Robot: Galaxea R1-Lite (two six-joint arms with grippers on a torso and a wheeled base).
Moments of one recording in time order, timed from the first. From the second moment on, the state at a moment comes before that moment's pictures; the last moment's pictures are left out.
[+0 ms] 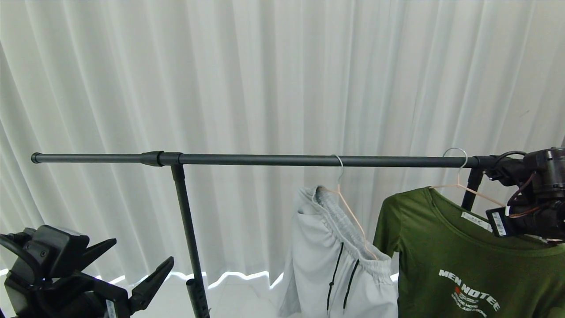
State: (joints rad) left arm -0.31 1.15 -0.05 -0.83 0.10 0.16; right arm 0.08 1.60 -0.78 -0.13 -0.33 -0.13
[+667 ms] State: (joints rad) left arm -0.31 1.15 -0.05 -0.83 0.10 0.17; right arm 0.12 1.55 -0.73 -0.13 -0.33 -0.07
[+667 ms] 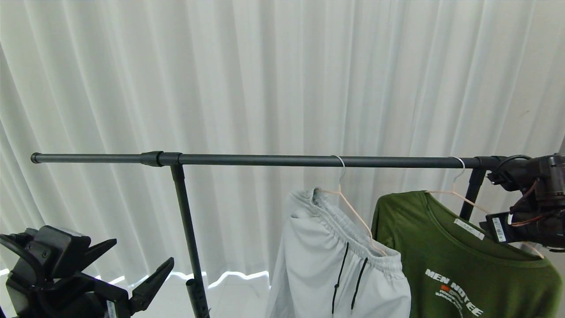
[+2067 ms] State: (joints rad) left arm -0.19 1.08 0.00 -0.80 0.10 0.05; right arm 0.14 0.85 -0.19 -0.22 -0.15 0.03
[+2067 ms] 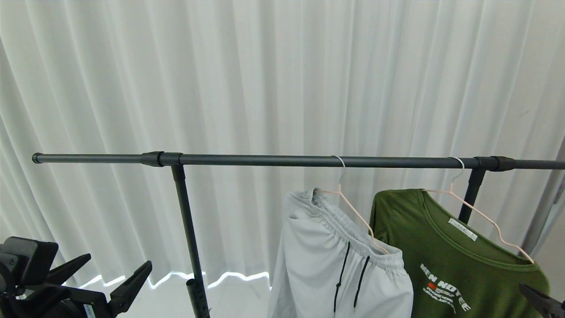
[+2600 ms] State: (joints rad) left arm -0.14 1.06 0.00 -0.80 0.11 0.06; right arm 0.13 0.87 -0.19 -0.23 -0.15 0.03
